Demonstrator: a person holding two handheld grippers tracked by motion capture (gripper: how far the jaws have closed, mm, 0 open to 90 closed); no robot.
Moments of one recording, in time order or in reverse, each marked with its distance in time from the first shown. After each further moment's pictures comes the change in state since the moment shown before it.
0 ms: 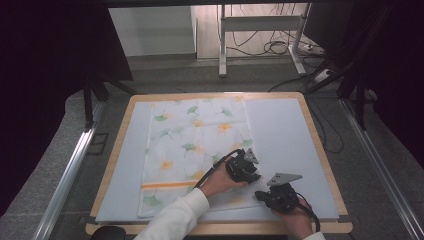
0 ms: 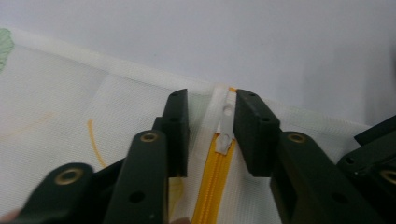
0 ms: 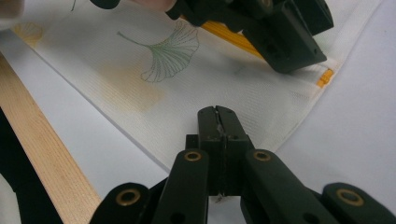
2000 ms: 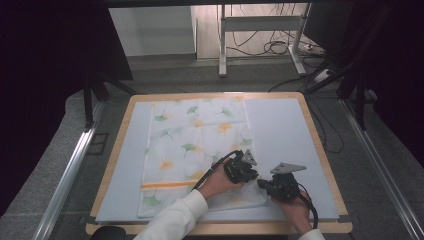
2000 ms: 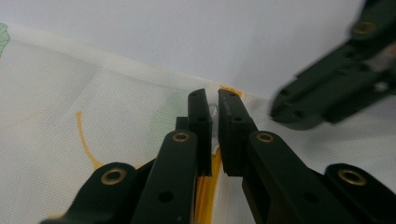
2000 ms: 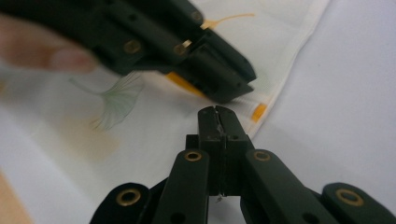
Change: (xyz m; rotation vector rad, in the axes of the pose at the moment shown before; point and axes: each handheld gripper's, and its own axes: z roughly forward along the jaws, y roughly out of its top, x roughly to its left) left arm -0.003 -0.005 -0.004 -0.022 0.015 0.017; right arm -0.022 0.016 0.005 -0.068 -0.057 0.092
